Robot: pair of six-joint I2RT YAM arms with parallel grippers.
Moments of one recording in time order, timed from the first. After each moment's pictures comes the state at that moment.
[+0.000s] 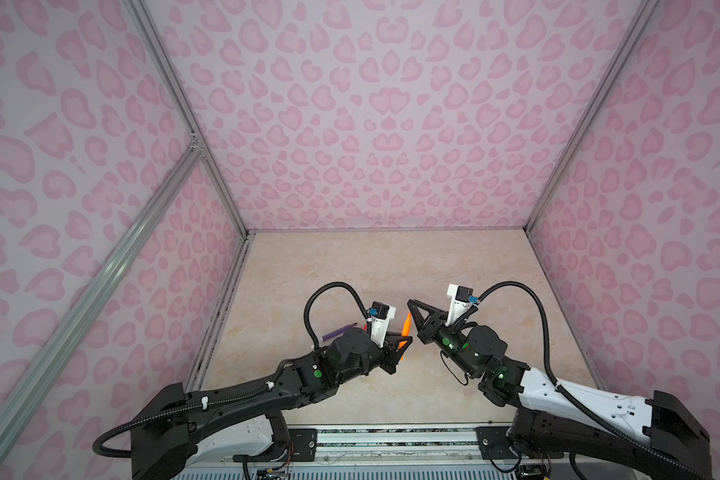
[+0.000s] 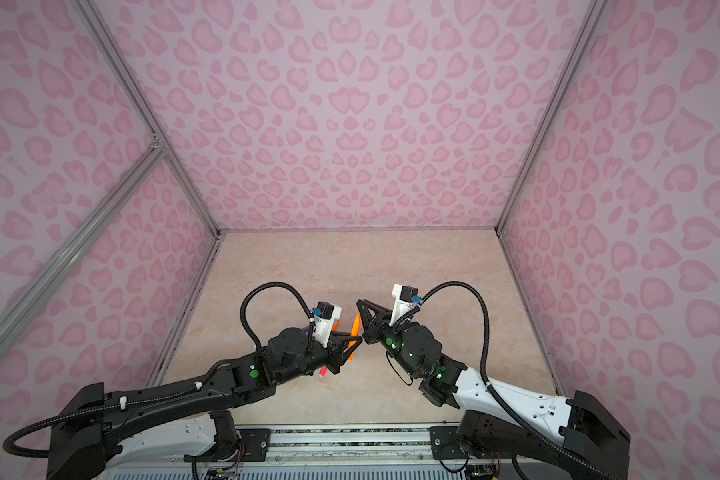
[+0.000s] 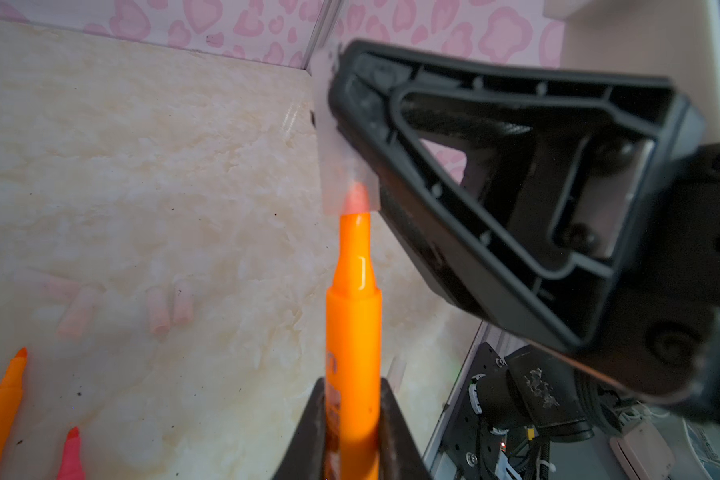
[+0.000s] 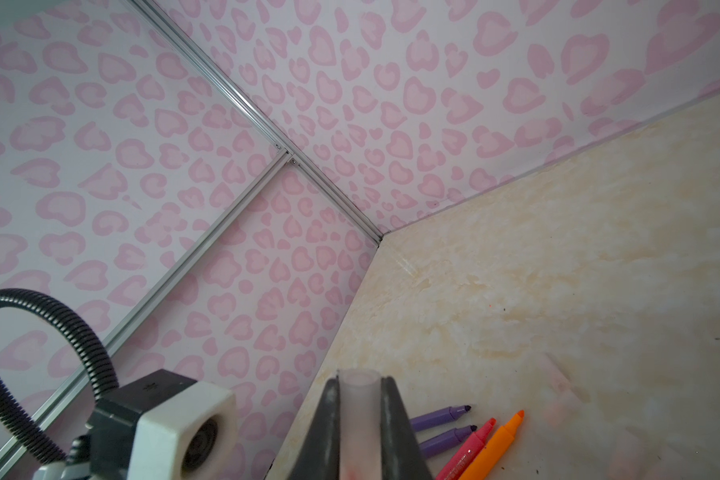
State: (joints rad) left arm -1.08 1.10 0.61 0.19 -0.05 -0.57; right arm 0.97 1.02 0.48 0.55 0.29 0.80
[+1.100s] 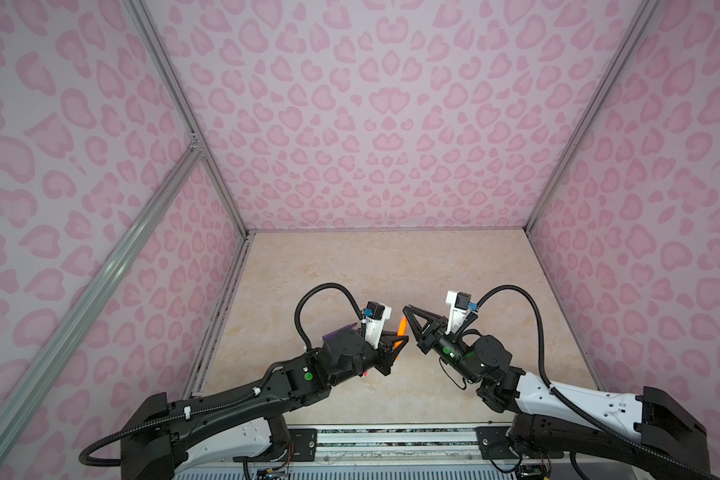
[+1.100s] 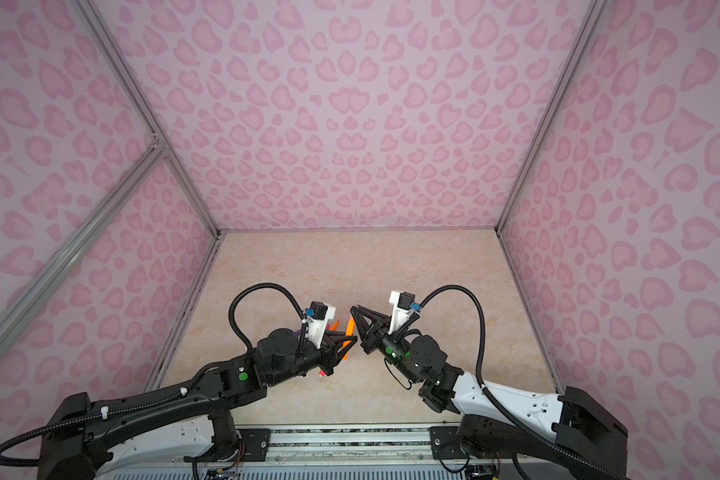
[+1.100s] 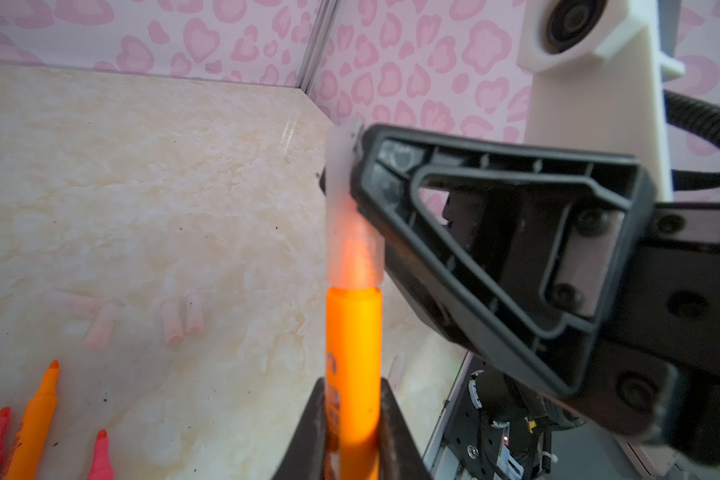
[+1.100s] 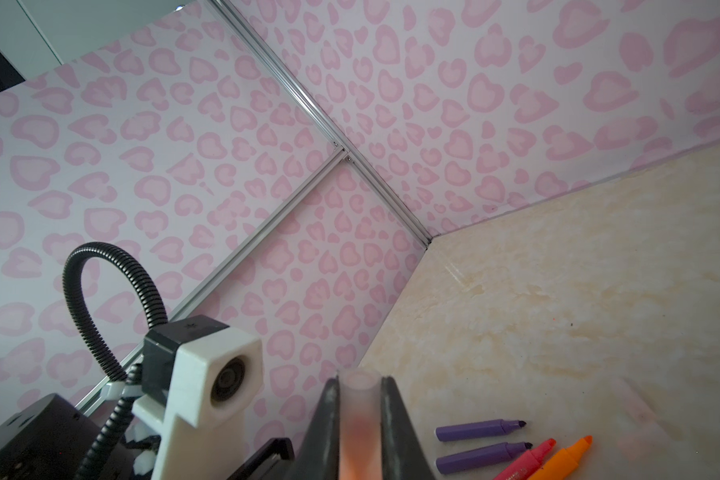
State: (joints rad) left arm -1.08 1.02 0.61 0.14 -0.06 -0.52; right arm 1.00 1.03 0.41 0.76 0.20 0.76
